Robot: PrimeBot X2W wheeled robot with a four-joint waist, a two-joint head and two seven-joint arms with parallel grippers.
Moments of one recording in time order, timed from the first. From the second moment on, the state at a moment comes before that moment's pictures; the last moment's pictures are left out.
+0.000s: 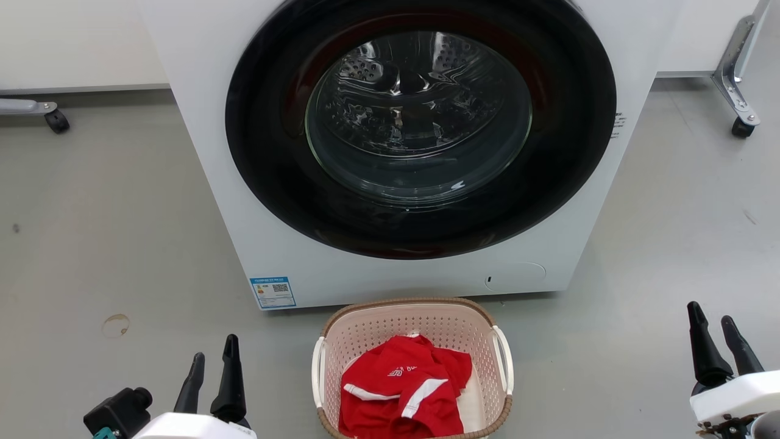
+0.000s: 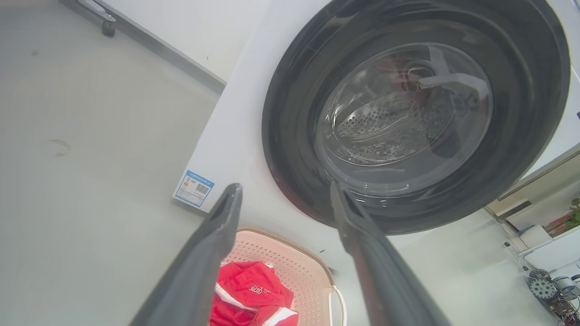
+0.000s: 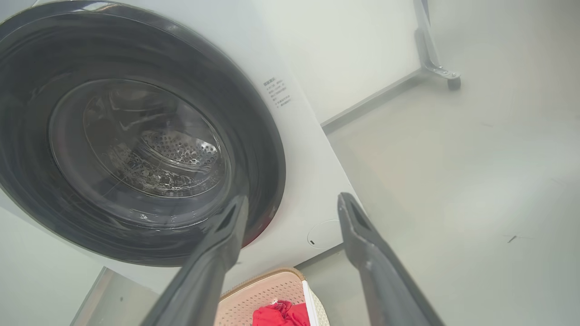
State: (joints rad) left arm 0.02 0.04 -0.07 0.22 -0.74 -0.03 -0.09; right arm 0.00 -0.04 0.02 0.28 0.83 0.12 -0.09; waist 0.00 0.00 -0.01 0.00
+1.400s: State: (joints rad) left arm 0.02 0.06 -0.16 0.22 -0.24 -0.03 -0.21; right arm 0.00 -0.11 0.12 0.25 0.41 0.13 -0.21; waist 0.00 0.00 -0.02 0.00
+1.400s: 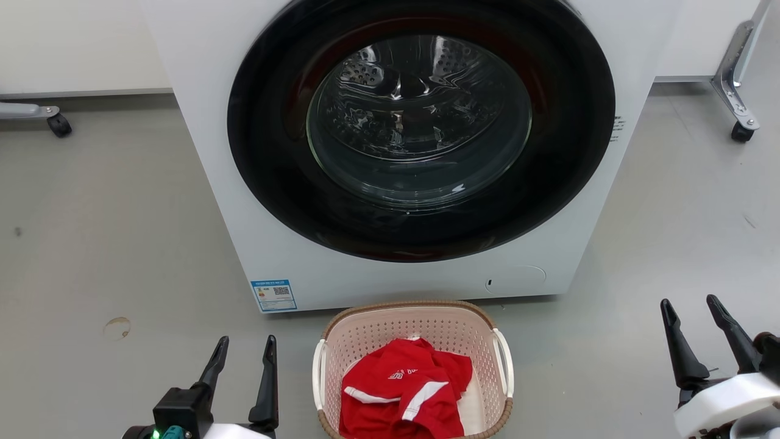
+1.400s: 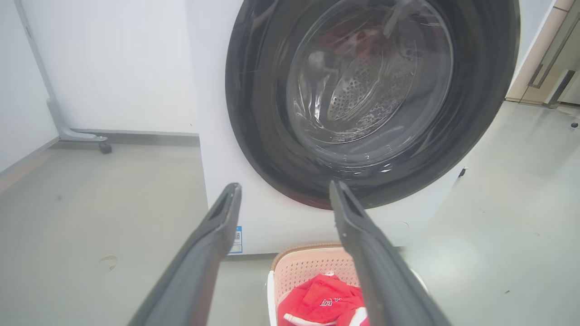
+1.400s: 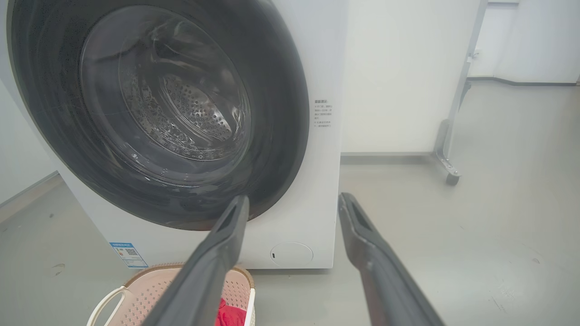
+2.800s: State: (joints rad) left arm 0.02 0.07 -0.18 0.29 -0.14 -0.02 -0.18; right arm 0.00 -0.13 0.17 0.29 0.32 0.13 -0.20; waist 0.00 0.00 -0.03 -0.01
